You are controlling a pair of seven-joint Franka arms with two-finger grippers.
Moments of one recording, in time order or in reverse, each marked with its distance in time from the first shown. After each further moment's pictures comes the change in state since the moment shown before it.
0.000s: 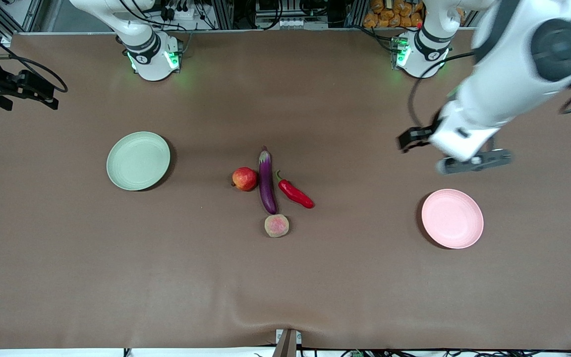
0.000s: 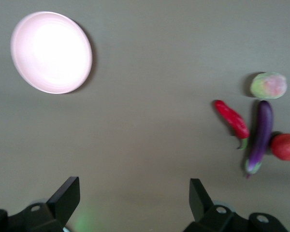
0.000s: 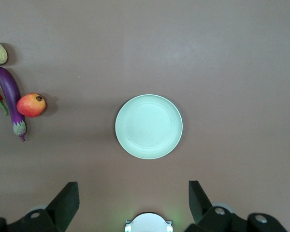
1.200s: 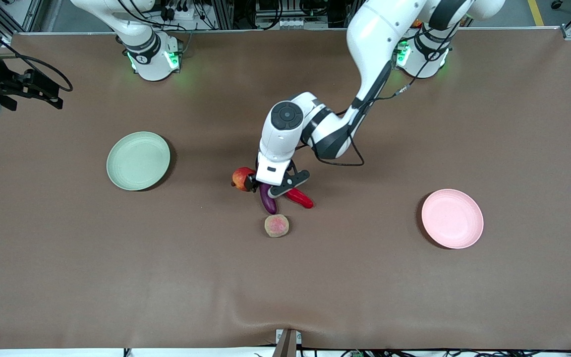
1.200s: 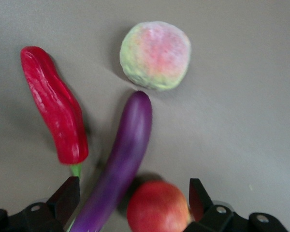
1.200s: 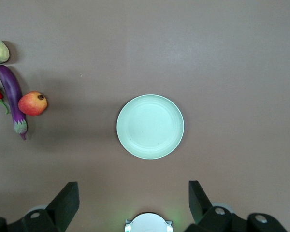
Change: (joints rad) left arm -0.541 0.569 0.141 0.044 -0.001 0.842 -0.796; right arm -0.026 0.000 0.031 0.000 0.000 0.000 0.000
